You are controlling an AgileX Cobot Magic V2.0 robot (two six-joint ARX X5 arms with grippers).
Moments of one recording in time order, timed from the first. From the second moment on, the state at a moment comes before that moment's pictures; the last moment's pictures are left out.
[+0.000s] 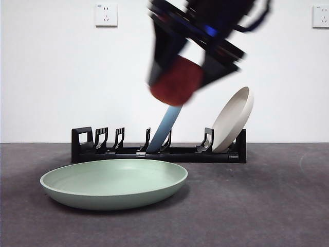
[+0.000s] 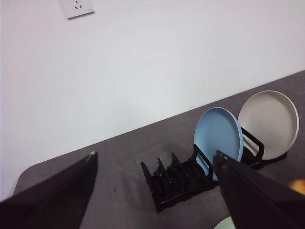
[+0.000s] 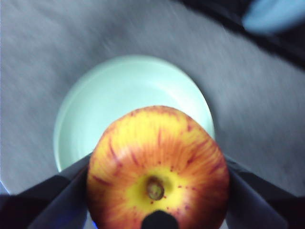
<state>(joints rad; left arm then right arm) -0.88 0.75 1.28 -0.72 -0.68 0.07 0.75 1.51 1.18 -0.48 -0.10 0.05</state>
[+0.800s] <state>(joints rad) -0.88 0.75 1.28 -0.76 -0.68 0.07 0.86 1.98 1.40 -0.55 -0.05 0.00</state>
